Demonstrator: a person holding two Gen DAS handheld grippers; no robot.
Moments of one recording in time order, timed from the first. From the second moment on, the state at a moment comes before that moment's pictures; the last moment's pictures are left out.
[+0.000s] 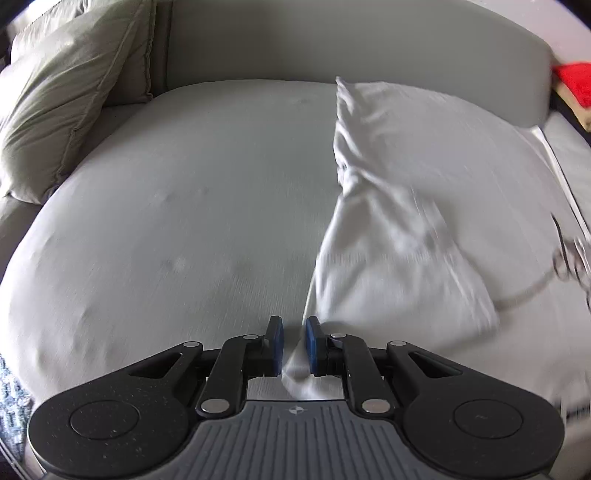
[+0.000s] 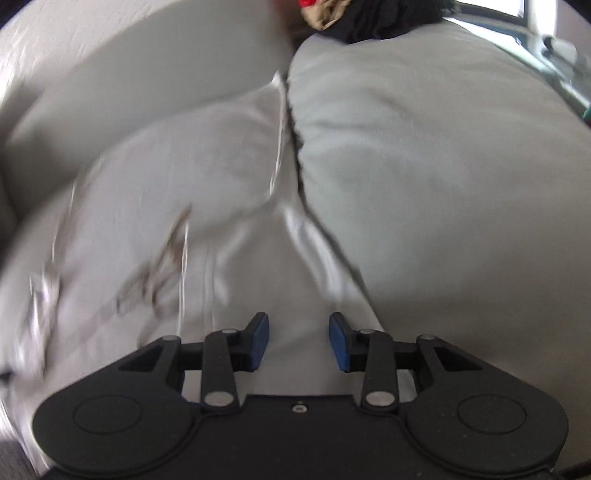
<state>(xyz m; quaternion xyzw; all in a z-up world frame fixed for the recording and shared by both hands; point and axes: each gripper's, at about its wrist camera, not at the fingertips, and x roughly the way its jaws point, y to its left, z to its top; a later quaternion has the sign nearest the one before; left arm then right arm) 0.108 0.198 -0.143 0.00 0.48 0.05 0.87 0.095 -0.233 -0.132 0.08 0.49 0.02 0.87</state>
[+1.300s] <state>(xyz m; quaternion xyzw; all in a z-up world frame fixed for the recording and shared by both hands) 0.005 0.125 -0.109 0.03 0.45 -0.06 0.89 0.010 -0.232 -0.095 0.16 0.51 0.14 0.84</state>
